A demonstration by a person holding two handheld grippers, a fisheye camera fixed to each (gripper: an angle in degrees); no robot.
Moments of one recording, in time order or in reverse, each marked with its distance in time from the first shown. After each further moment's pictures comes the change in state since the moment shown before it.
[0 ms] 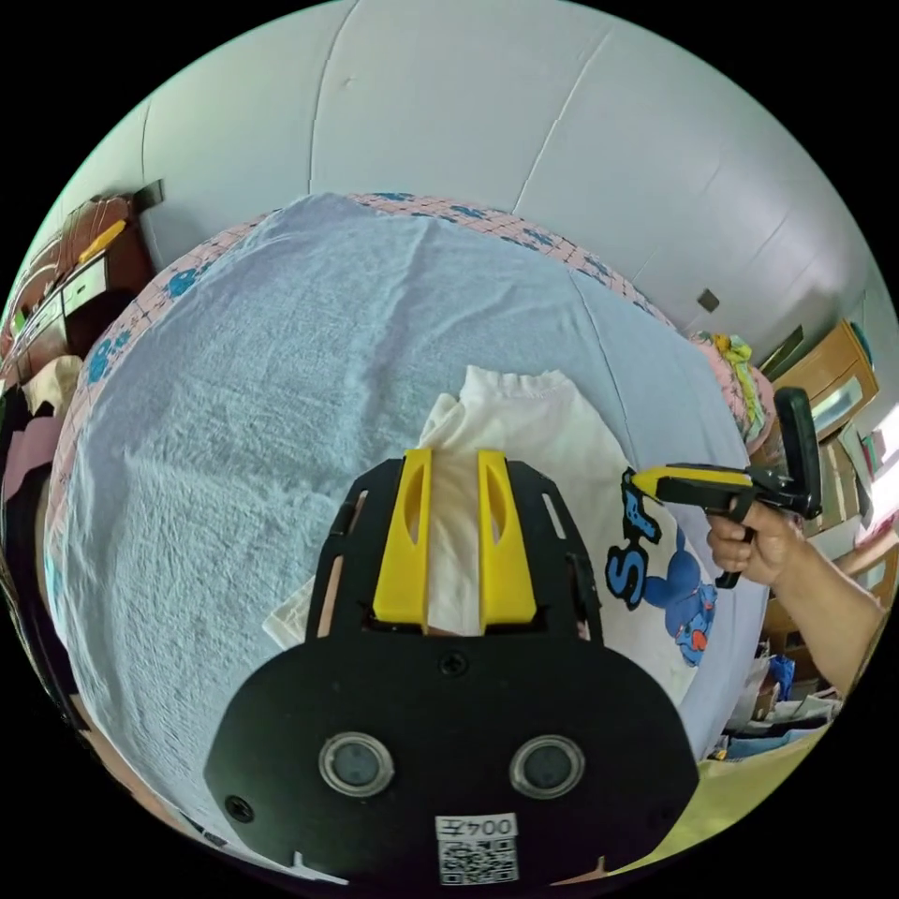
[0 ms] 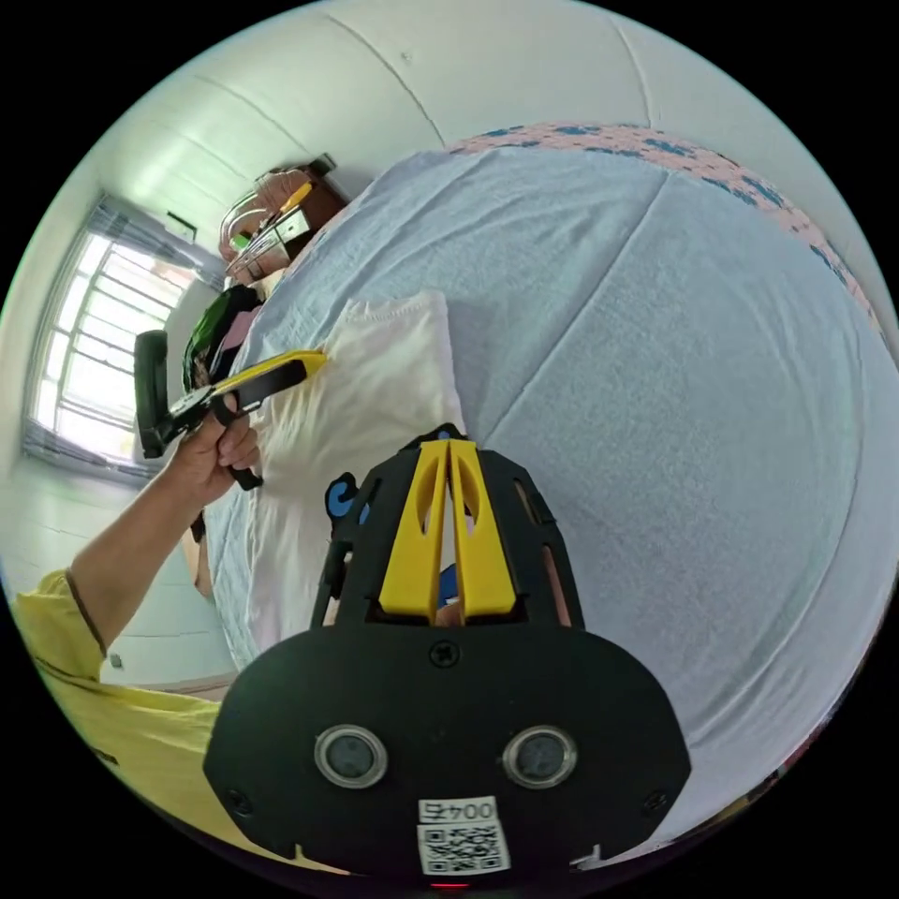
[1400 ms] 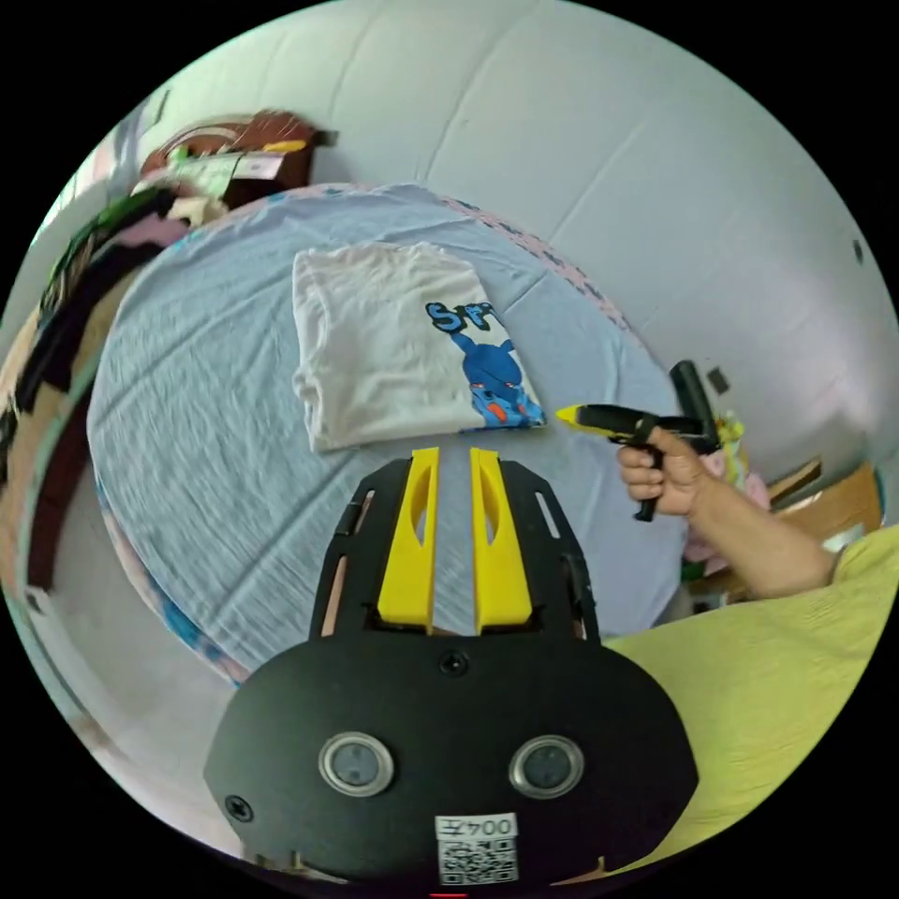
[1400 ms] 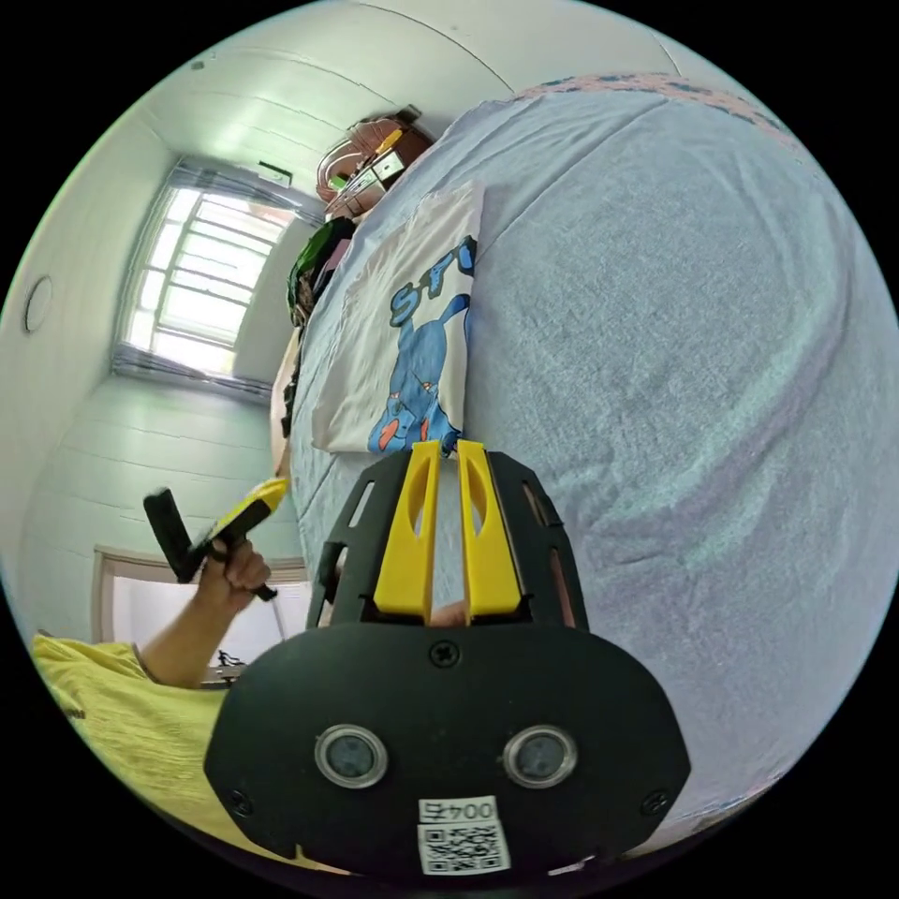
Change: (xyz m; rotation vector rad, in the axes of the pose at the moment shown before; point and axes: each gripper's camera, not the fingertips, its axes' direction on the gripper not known) left arm 0.245 0.388 -0.107 0.146 -0.046 -0.480; right arm 0.128 0.145 -0.113 -0.192 -0.326 -0.160
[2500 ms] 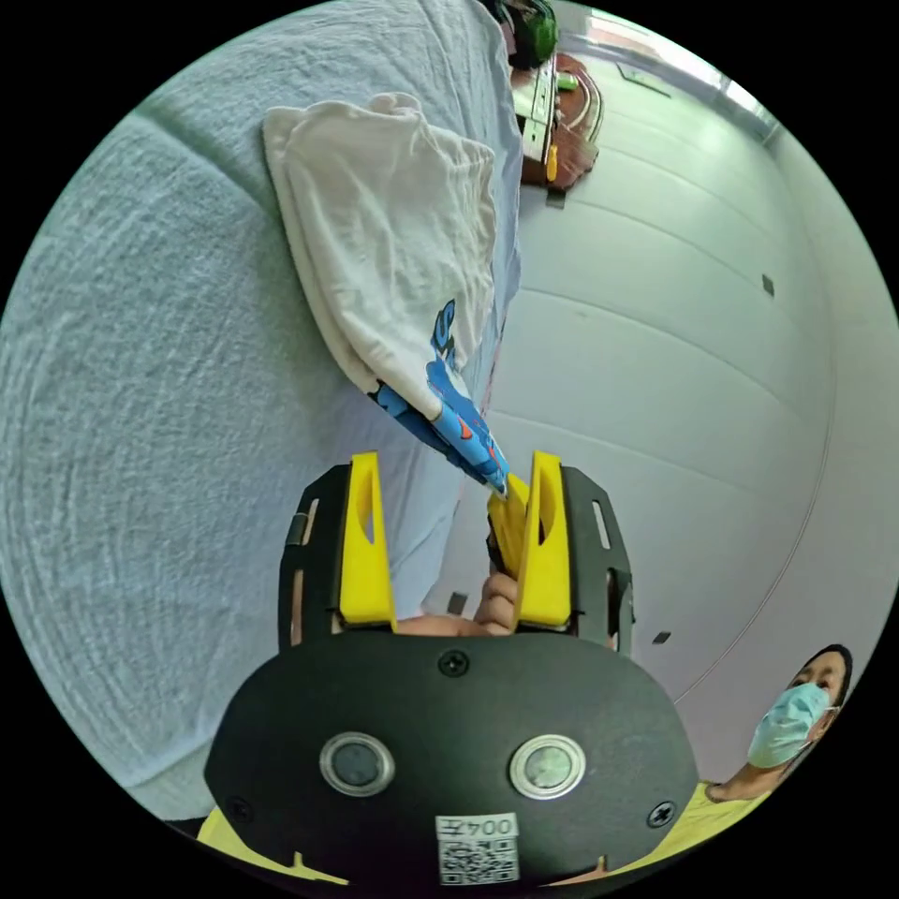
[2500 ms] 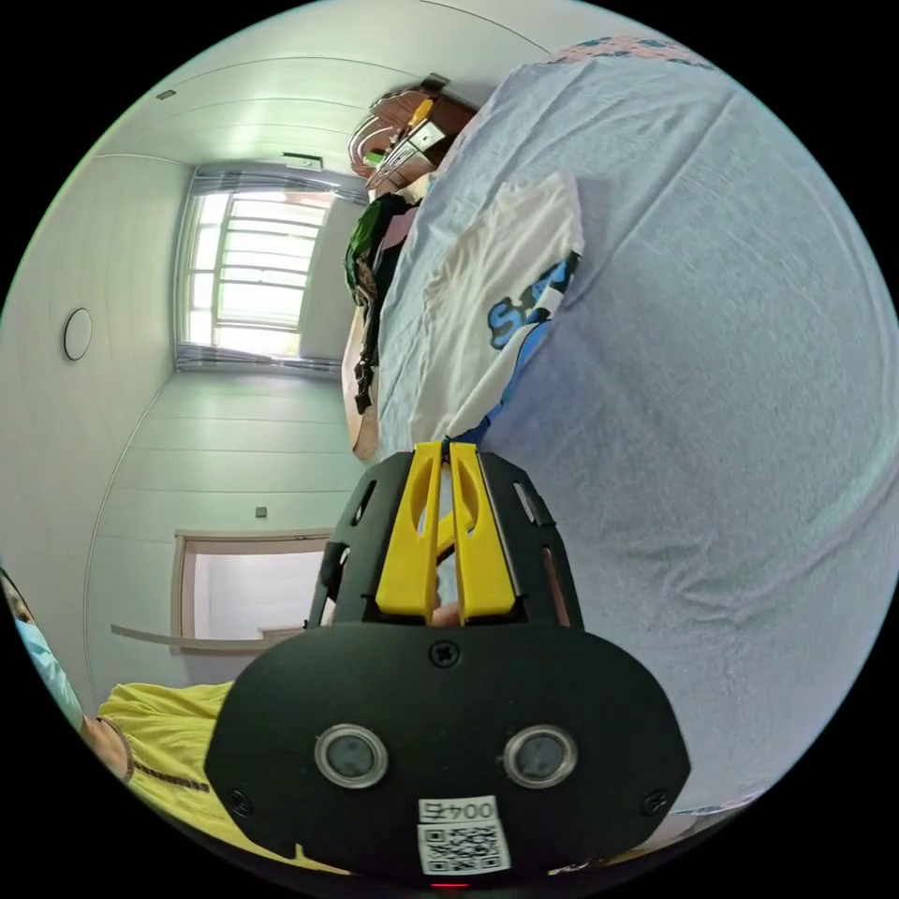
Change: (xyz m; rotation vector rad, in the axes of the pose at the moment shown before) left arm -0.115 0.060 0.104 0.317 0.785 -0.954; right arm 0.043 -0.110 -0.052 -0.150 -0.248 0.010
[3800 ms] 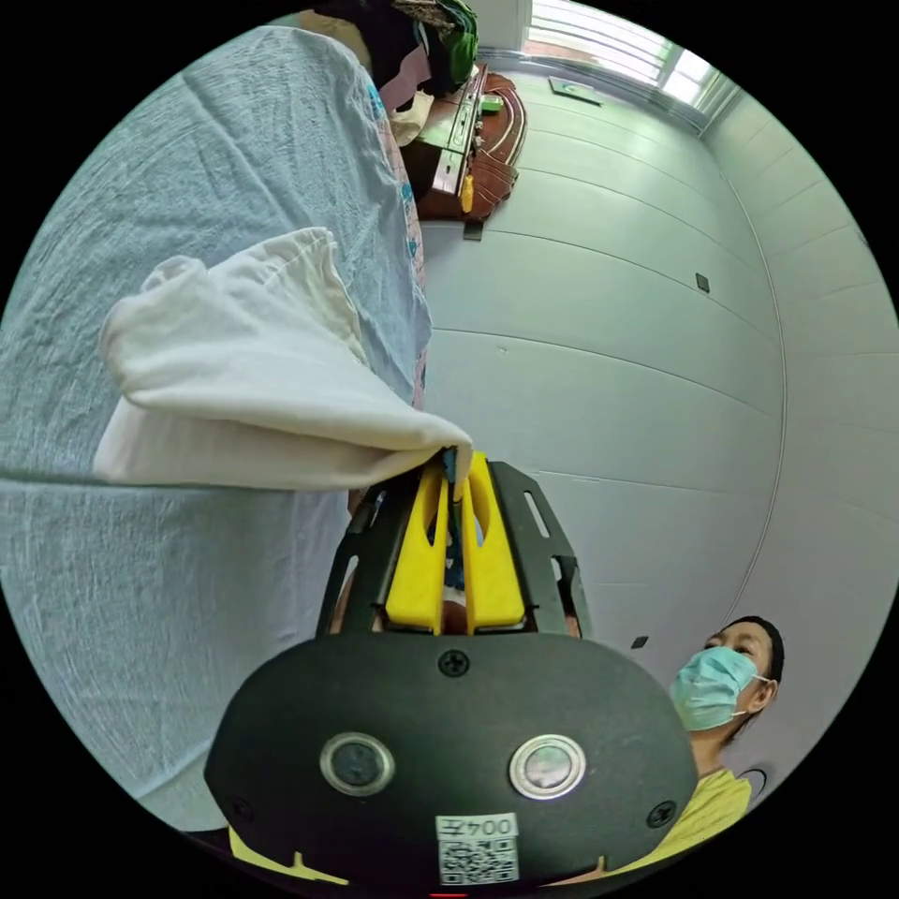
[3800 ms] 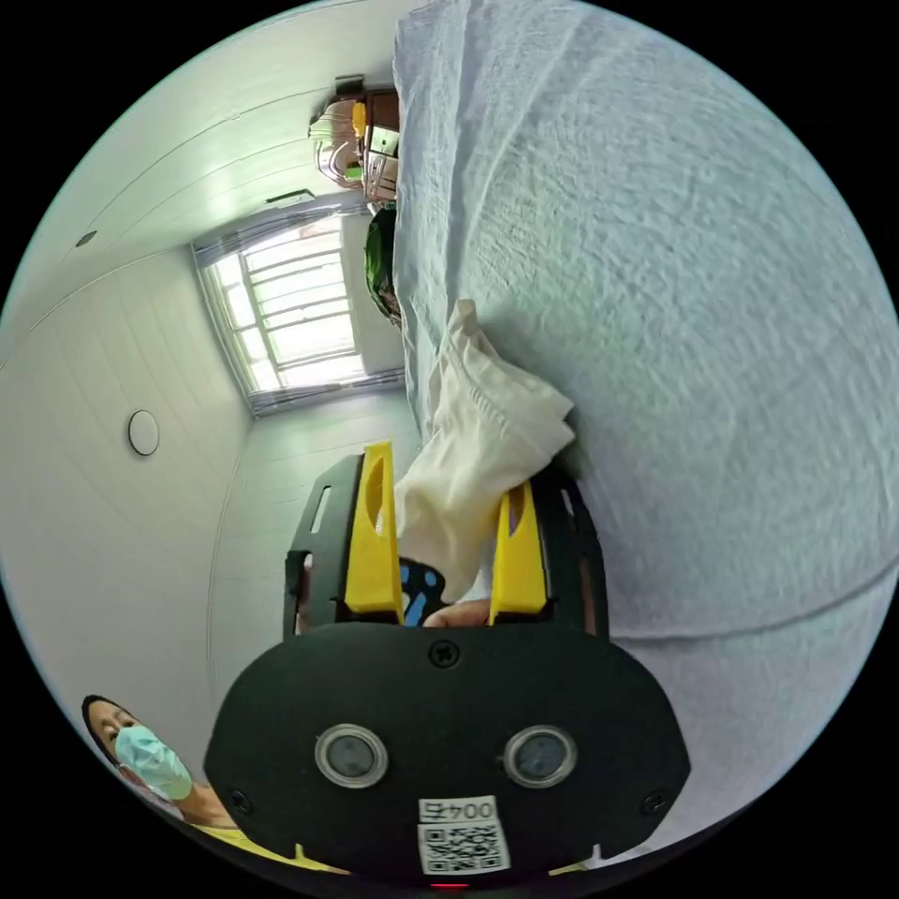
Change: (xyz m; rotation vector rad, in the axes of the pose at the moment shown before) left arm 0.007 0.091 0.031 0.062 0.110 0.126; right arm 0.118 -0.341 0.094 -0.102 -0.337 0.161
